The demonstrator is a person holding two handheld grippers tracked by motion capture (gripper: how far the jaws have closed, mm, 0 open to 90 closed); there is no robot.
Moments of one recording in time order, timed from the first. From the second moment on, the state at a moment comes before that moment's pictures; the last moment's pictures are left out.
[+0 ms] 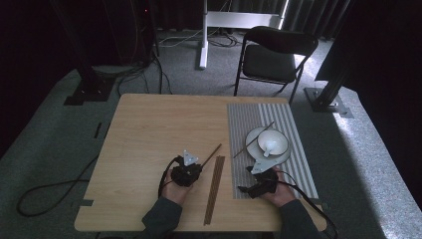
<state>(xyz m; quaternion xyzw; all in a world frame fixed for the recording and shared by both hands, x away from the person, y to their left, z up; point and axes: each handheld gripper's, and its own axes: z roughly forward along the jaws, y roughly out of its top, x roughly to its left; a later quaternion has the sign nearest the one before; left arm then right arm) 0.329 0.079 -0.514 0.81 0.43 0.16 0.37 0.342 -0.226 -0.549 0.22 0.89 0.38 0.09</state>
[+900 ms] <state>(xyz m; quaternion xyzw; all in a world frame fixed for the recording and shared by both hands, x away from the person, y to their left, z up) 0.341 0.060 -0.486 0.81 0.40 0.17 0.40 0.342 -0.226 -0.549 0.22 0.89 0.38 0.09</state>
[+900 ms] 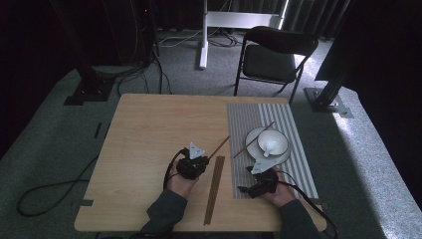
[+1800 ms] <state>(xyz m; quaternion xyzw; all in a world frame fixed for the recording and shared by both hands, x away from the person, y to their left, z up) 0.365 0.040 -0.443 0.80 0.36 0.20 0.43 0.342 -0.226 -0.549 0.22 0.89 0.38 0.09</state>
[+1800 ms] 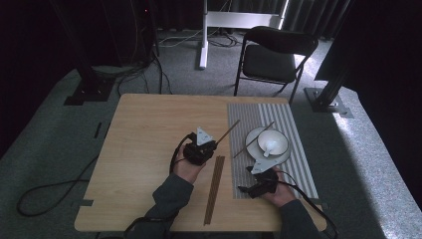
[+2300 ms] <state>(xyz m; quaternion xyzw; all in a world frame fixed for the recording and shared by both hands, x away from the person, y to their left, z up) 0.383 0.025 -0.432 0.81 0.34 0.20 0.44 0.342 -0.226 -0.549 0.22 0.89 0.38 0.09</state>
